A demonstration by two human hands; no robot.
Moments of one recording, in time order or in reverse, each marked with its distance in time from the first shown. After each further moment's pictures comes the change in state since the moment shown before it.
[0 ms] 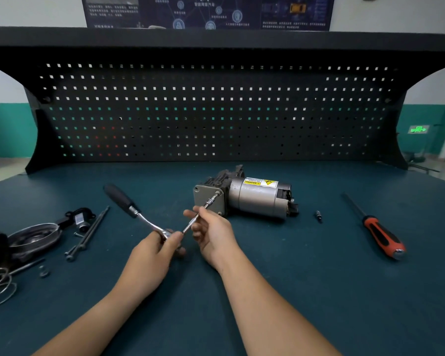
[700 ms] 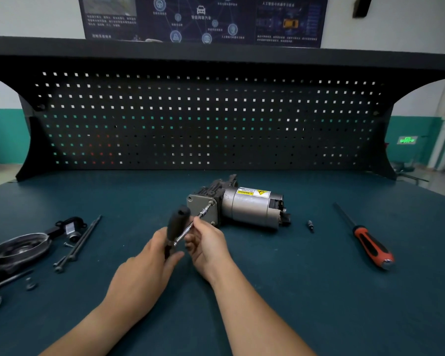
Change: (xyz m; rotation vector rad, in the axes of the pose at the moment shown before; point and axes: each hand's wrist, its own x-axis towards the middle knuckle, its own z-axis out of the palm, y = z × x) left_hand -0.005 -0.004 0.001 0.570 0.038 0.306; right_hand -0.005 0.001 0.000 0.002 -0.012 -0.030
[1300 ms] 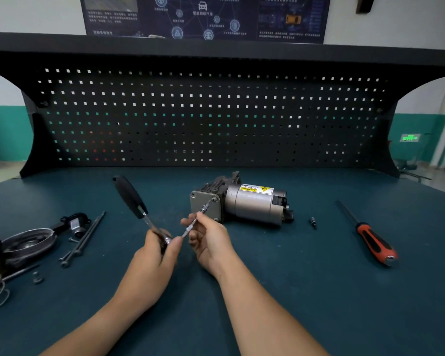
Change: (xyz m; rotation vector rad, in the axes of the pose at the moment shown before) left_hand 0.000 -0.003 0.004 -0.464 0.018 -0.142; right_hand 0.001 -0.003 0.000 -0.019 0.014 0.038
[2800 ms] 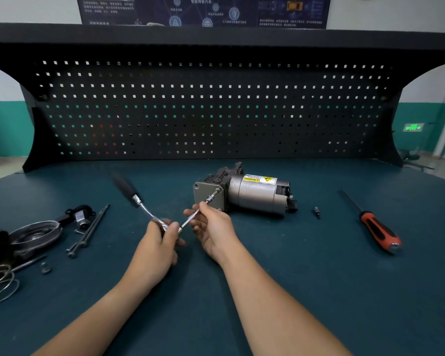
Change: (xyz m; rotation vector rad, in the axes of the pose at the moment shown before) left_hand 0.008 0.010 0.001 -0.181 -0.021 -0.197; right_hand 0.004 0.003 0.001 -0.052 -0.016 -0.058
